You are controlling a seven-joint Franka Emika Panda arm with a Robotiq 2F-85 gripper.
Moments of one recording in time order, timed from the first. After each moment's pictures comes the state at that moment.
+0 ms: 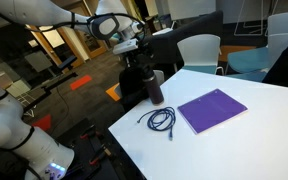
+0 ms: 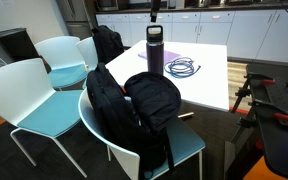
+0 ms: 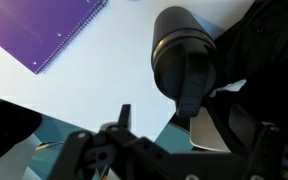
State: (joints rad) arm -0.04 0.18 -0.06 -2.02 0.07 2.45 -0.60
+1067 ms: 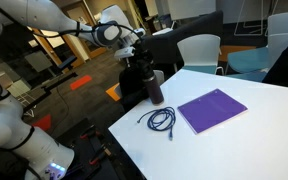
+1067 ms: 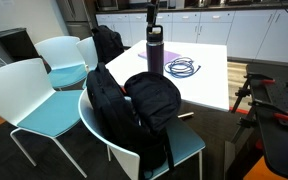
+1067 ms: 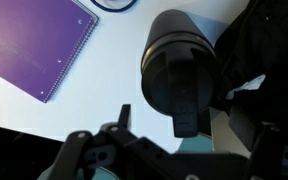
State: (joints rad) arm -0.03 0.24 -0.03 -2.03 -0.06 2.49 -0.28
